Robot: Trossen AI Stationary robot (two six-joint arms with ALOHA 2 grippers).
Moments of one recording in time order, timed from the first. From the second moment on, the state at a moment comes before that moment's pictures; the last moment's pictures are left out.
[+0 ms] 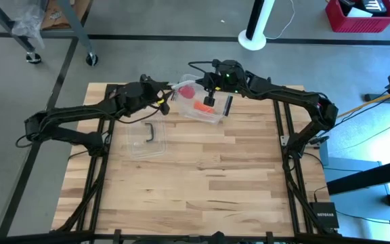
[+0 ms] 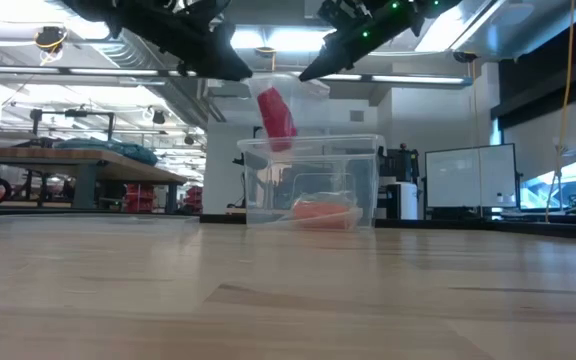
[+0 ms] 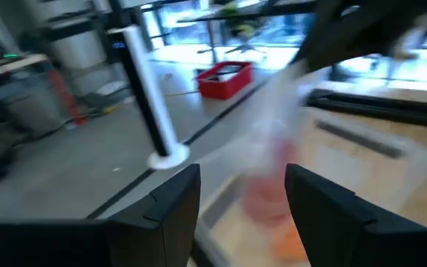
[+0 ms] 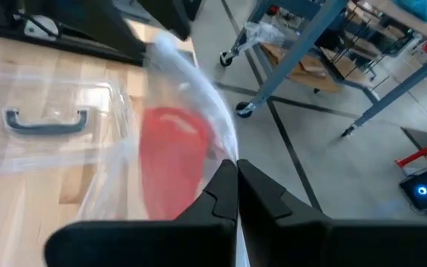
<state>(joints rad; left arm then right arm) 0.40 1.14 0.79 0.18 -0.30 0.11 -0.45 1.60 1.37 -0.16 -0.04 -0.48</state>
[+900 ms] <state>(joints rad) 0.41 1.21 0.79 0.39 -0.13 0.17 -0.44 1.59 1.37 -0.11 -0.06 -0.37</state>
